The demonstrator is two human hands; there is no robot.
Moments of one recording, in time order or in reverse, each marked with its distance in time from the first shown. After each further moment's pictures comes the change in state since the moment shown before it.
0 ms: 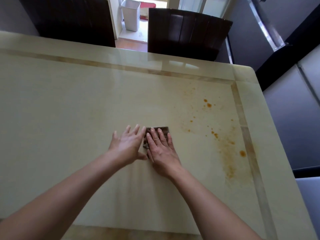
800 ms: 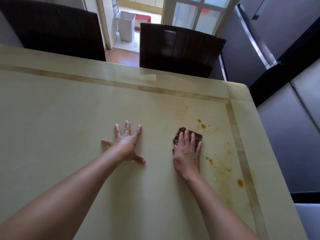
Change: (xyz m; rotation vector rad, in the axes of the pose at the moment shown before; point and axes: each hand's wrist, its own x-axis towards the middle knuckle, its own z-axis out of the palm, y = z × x) left_hand 0.099 0.009 -0.030 -0.189 -0.135 -0.126; right_hand 0.041 0.097 -0.038 0.018 0.148 0.463
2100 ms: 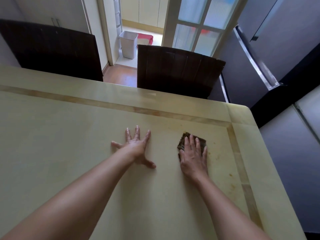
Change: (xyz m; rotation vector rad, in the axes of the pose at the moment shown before) left_hand 0.070 0.048 -0.049 0.005 0.003 0.042; right_hand 0.099 0.034 -0.020 0.039 -0.026 -0.018
